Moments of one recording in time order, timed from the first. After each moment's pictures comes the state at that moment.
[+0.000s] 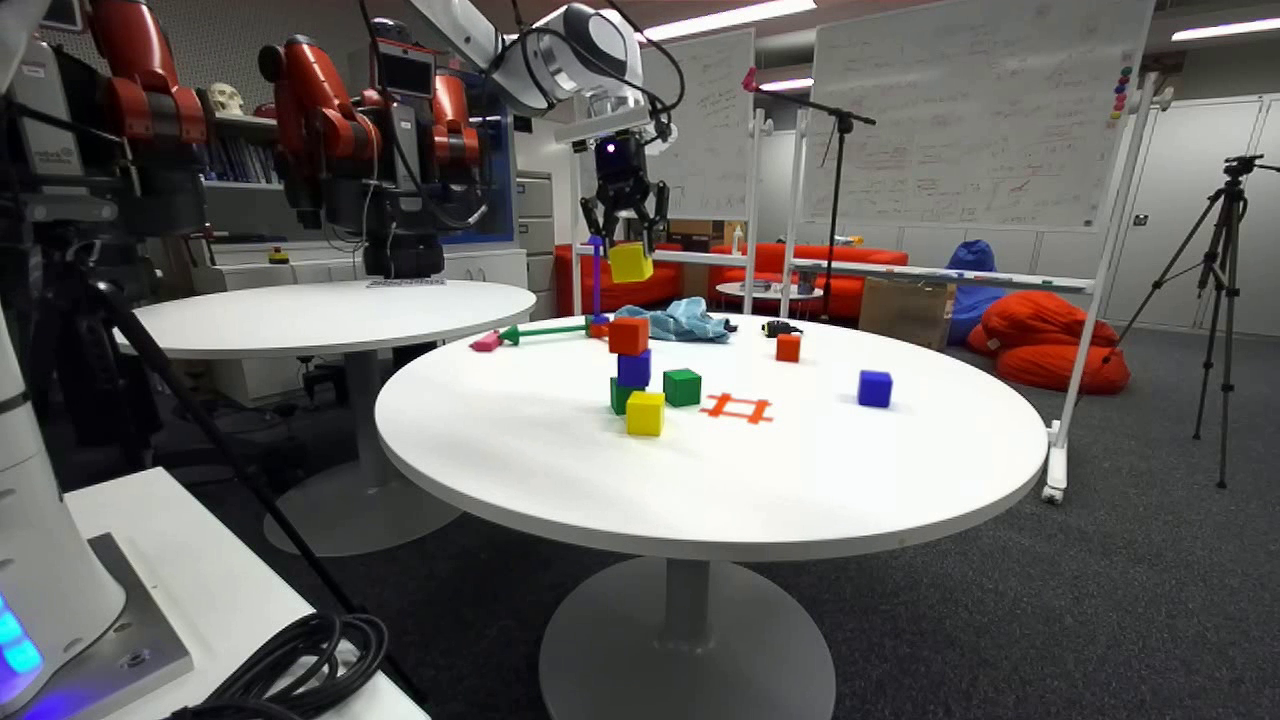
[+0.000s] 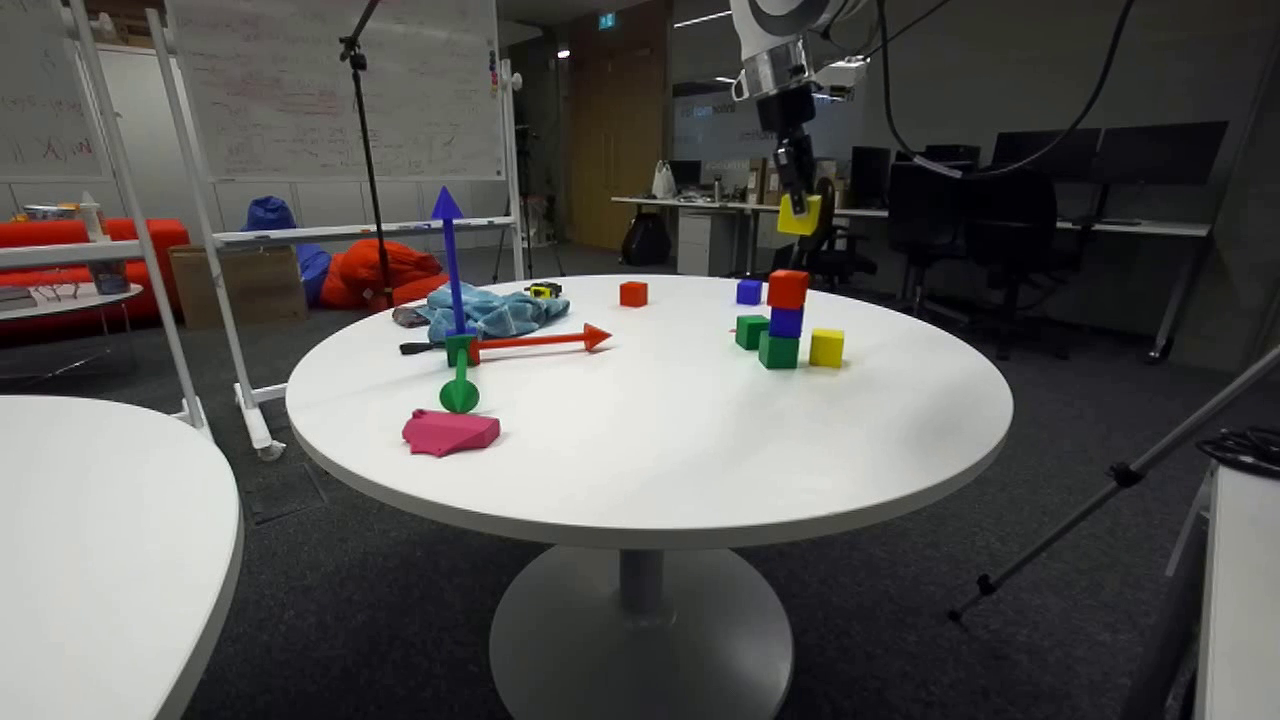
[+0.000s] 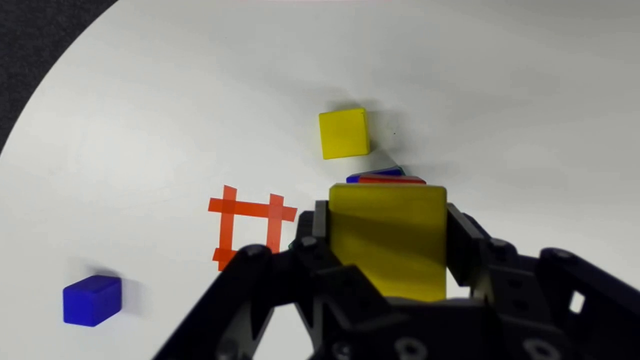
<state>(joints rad) -0.02 0.48 -0.03 -1.44 -0.26 1.77 -0.30</state>
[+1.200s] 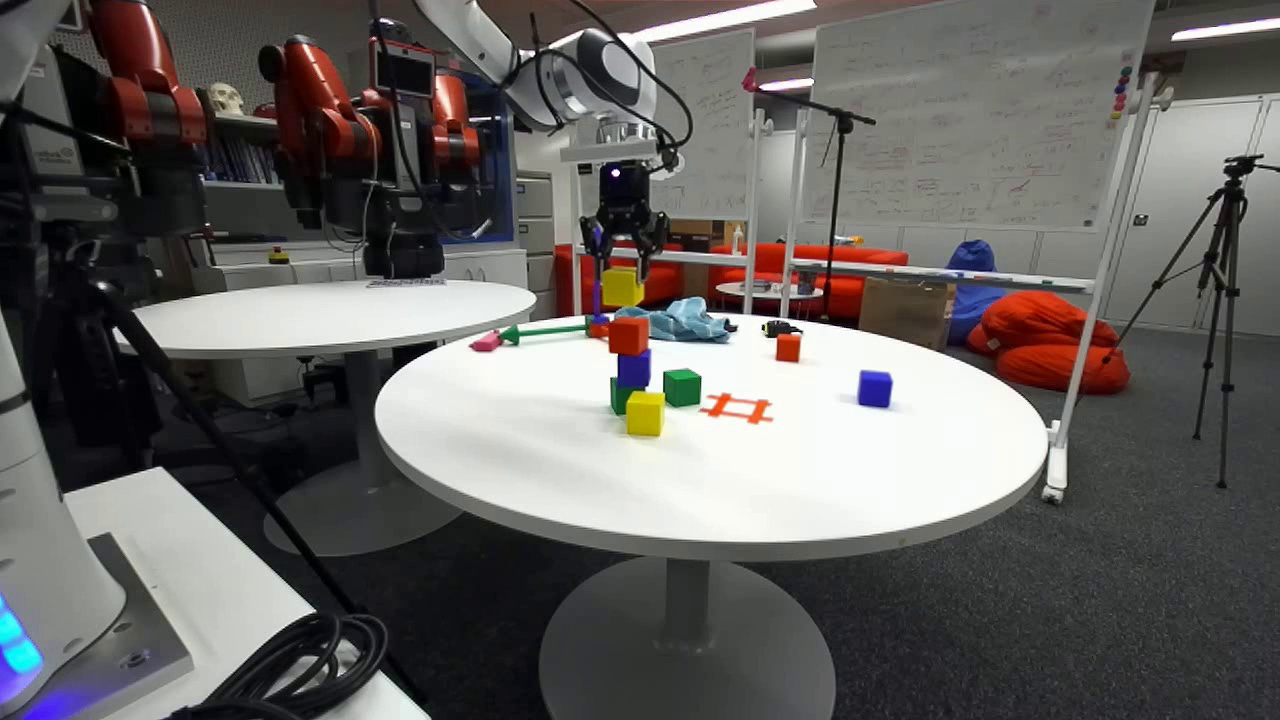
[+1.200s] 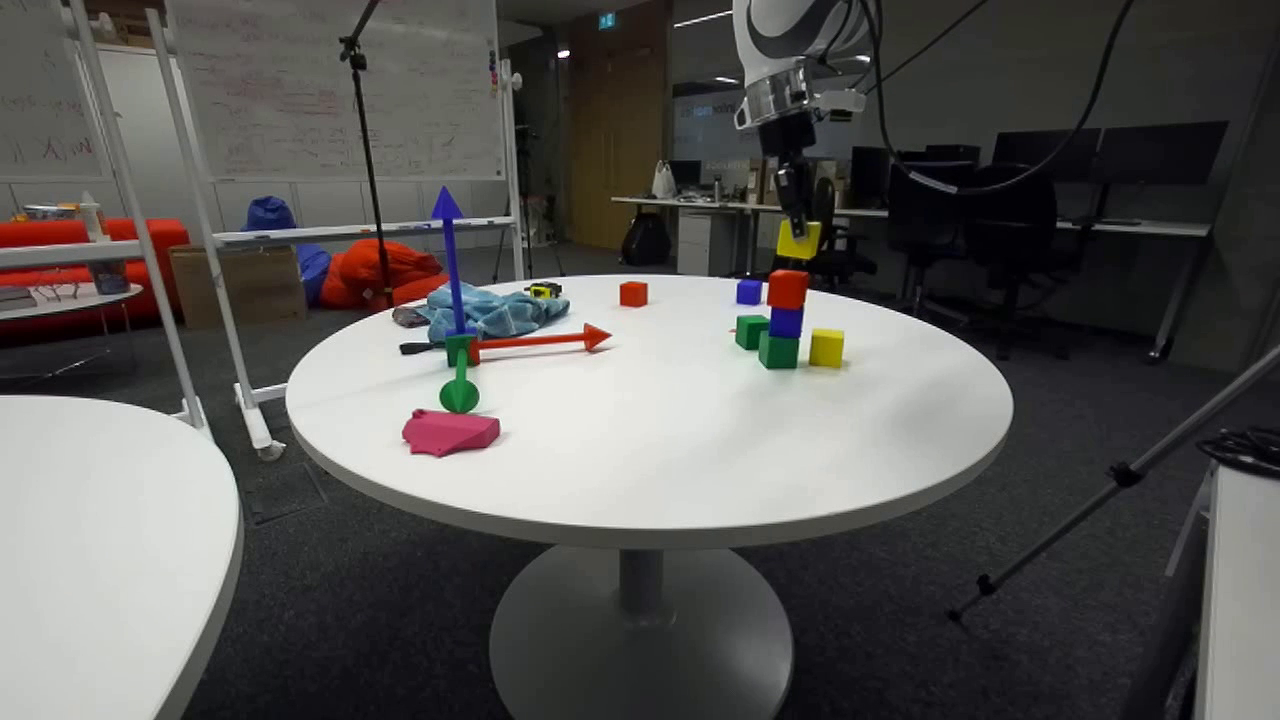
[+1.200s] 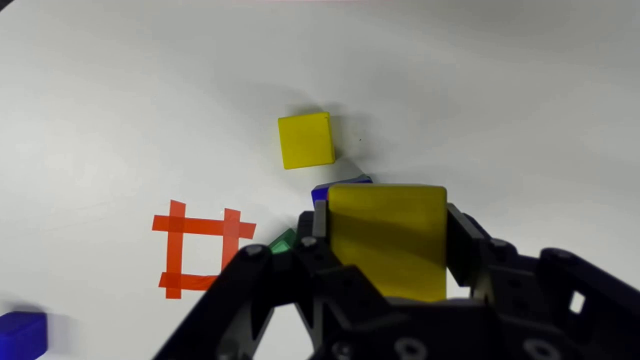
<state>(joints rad) -0.05 0.53 -0.01 -1.44 -0.17 1.77 -0.34</state>
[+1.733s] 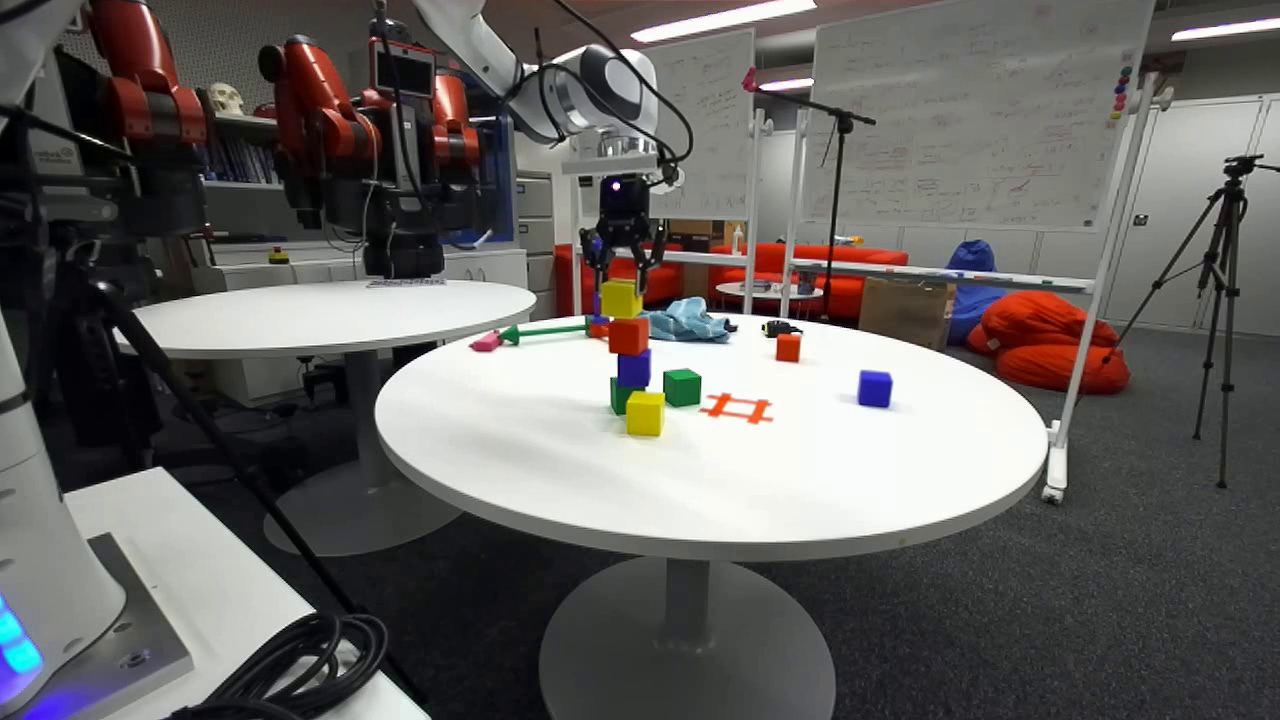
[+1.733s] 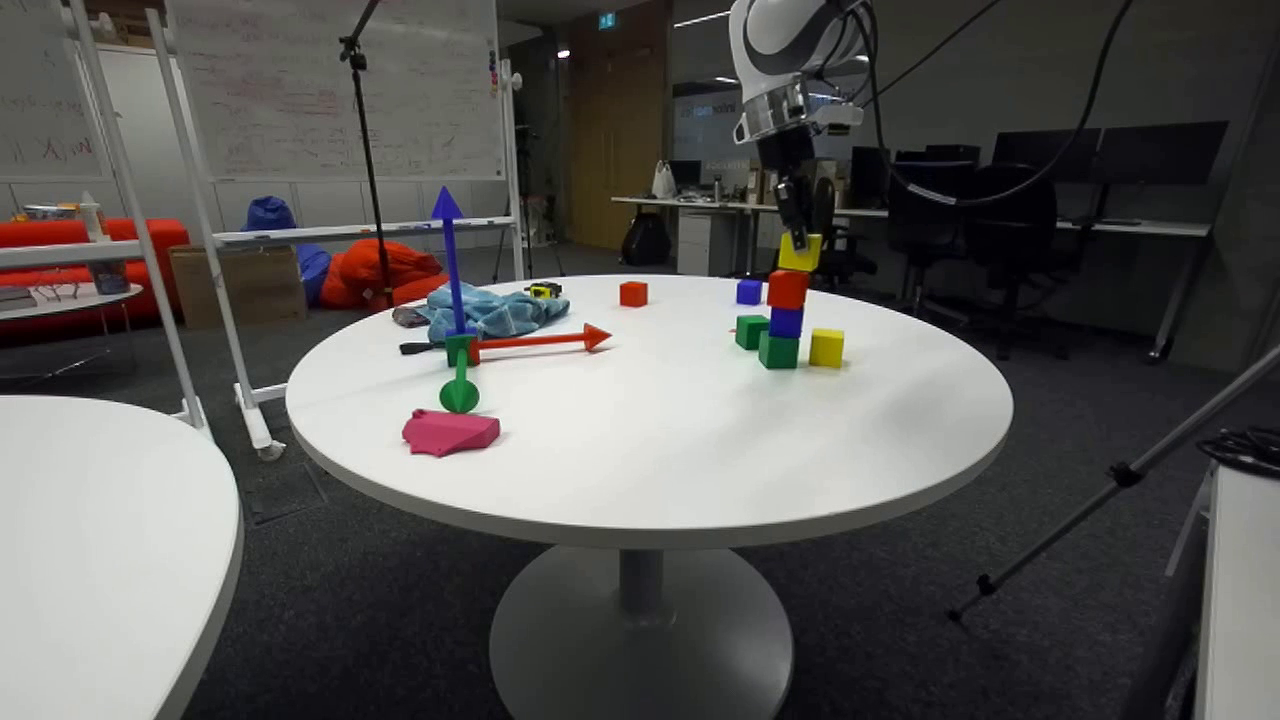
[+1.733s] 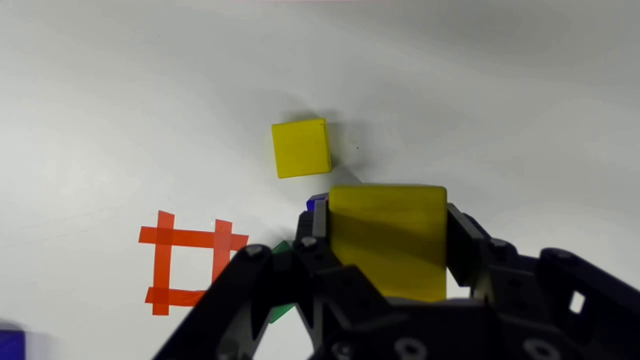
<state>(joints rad) -0.05 0.56 -0.01 -1.44 -0.17 1.77 -0.34</state>
